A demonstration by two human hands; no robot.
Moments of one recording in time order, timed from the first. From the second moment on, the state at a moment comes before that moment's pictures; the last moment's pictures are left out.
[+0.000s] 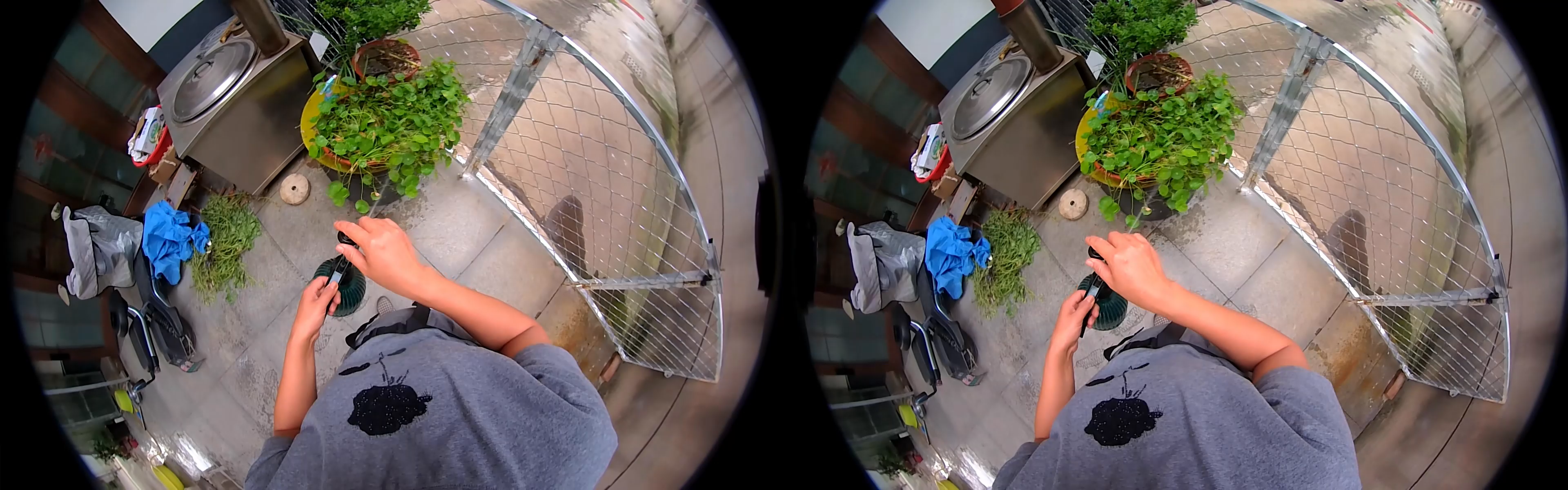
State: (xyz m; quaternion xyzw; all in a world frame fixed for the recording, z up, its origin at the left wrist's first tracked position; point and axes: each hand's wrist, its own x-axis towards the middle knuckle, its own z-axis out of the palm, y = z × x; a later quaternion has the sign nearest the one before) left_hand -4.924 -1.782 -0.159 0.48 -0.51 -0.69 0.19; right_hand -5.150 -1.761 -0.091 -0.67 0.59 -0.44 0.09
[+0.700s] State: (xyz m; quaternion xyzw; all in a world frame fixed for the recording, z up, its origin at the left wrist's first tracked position) left_hand -4.880 -1.749 -0.167 0.57 -0.46 -0.65 0.22; right_hand -5.109 -1.772 -0.115 -0.72 0.54 -0.40 0.15
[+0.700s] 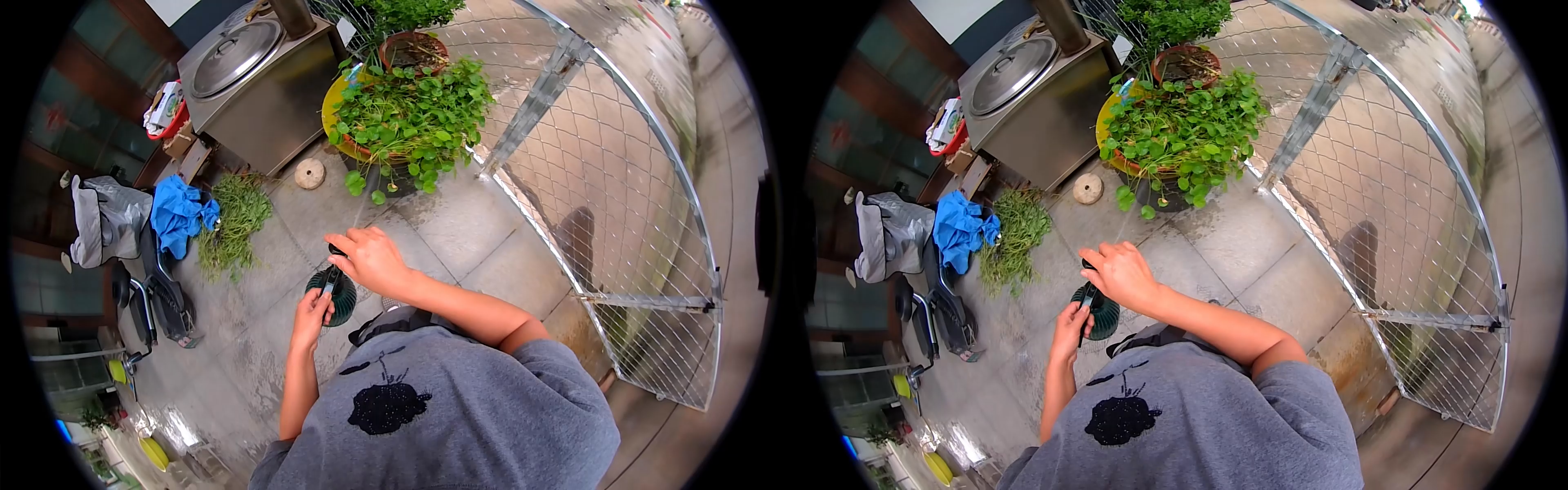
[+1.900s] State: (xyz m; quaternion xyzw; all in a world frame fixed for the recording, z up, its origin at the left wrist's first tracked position) left_hand -4.953 -1.781 -0.148 0.47 -0.52 -0.68 0.21; right_hand -5.171 -1.755 -0.071 -0.66 0.60 -0.44 0.07
